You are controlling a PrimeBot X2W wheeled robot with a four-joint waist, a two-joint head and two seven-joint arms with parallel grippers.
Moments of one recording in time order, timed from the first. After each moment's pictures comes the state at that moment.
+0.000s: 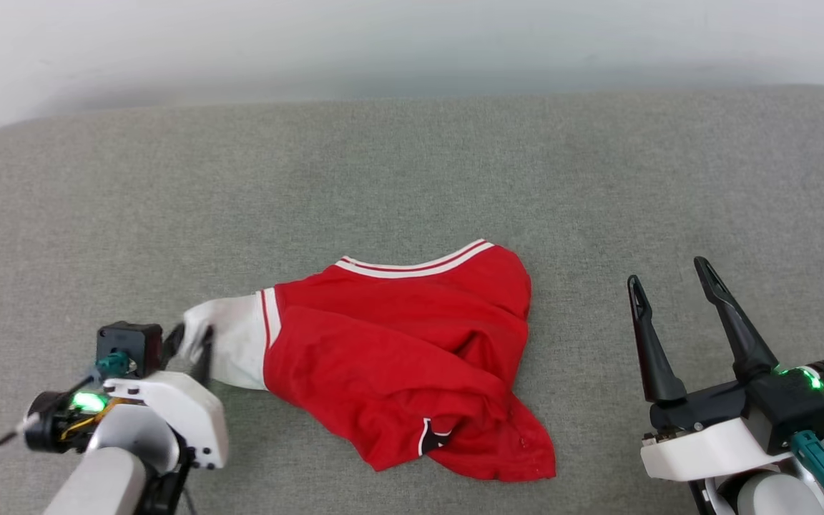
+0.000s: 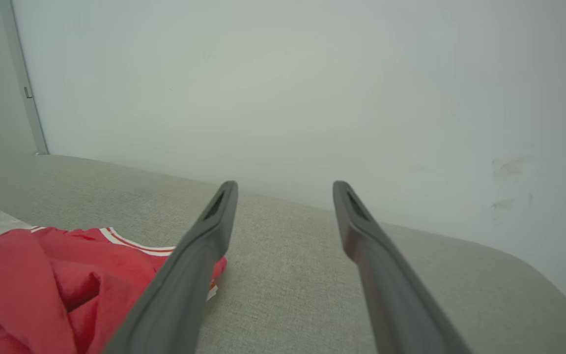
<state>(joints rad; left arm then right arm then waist) -0.23 0.48 -0.36 0.24 -0.50 0.13 0.09 -0.06 -0.05 0.07 -0.06 -0.07 0.13 -0.26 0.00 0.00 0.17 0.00</state>
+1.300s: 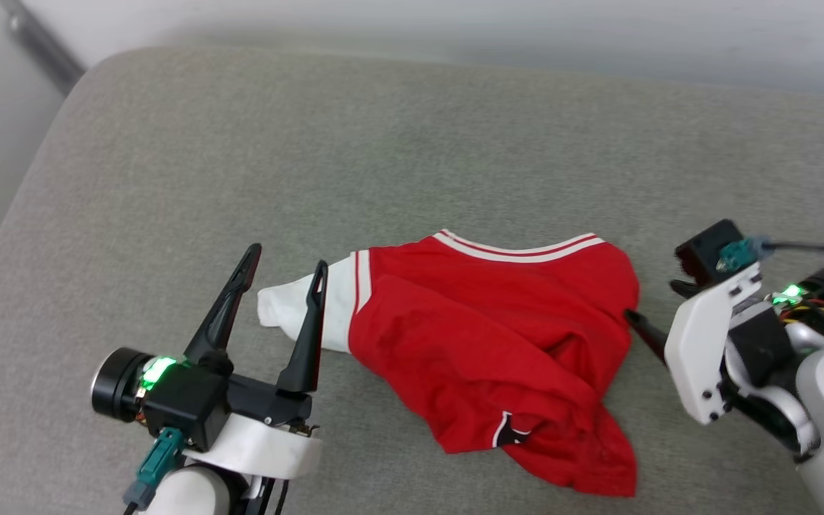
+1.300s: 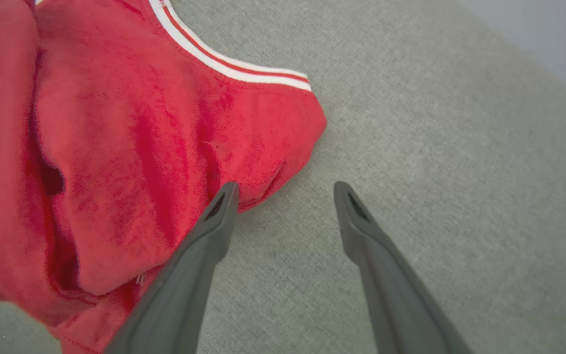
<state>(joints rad) -0.10 0.16 -0.20 -0.14 -0.12 -0.09 -0.26 -0.40 -0.46 0.40 0.04 0.38 0.13 0.65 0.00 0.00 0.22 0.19</state>
